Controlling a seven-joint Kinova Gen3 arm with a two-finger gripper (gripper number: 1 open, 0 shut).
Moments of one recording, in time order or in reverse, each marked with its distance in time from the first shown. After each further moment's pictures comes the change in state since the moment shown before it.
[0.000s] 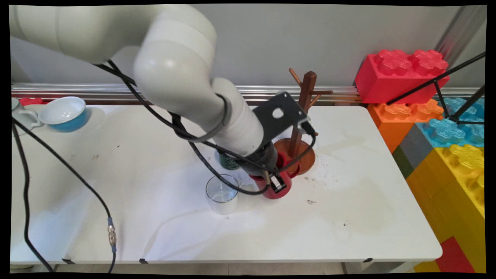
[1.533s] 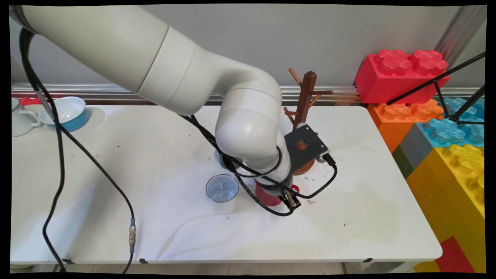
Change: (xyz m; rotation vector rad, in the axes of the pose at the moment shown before) arm 0.020 0.038 0.077 0.095 -0.096 -0.042
